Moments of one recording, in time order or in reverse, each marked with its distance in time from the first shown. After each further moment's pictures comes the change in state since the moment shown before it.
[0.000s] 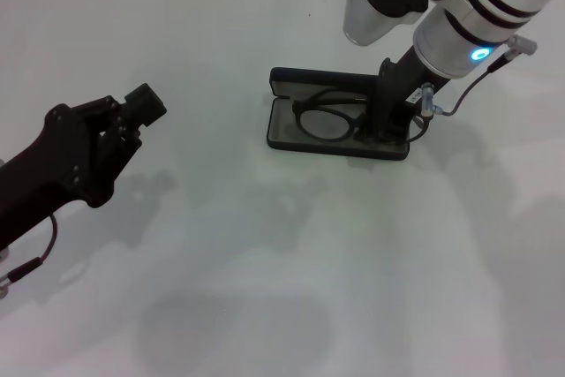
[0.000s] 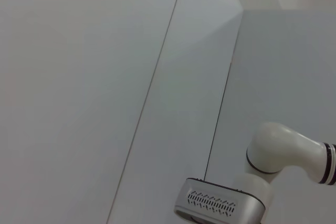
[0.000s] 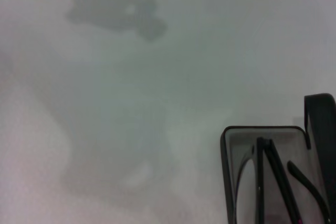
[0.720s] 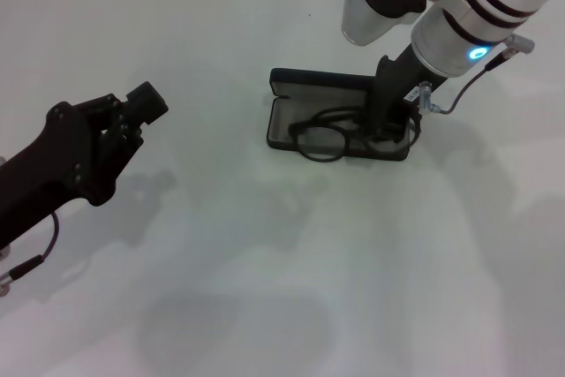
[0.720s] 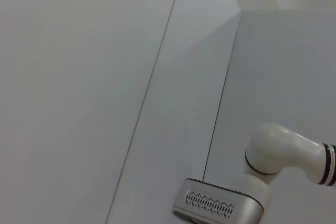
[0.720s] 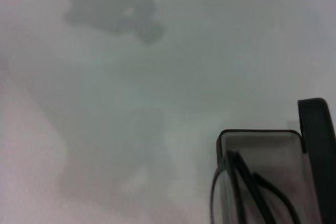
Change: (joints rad) left arm -0.007 0.000 0.000 -0.004 0.000 0.001 0.005; right arm -0.001 0.000 -0.009 -0.001 0.005 0.017 -0.005
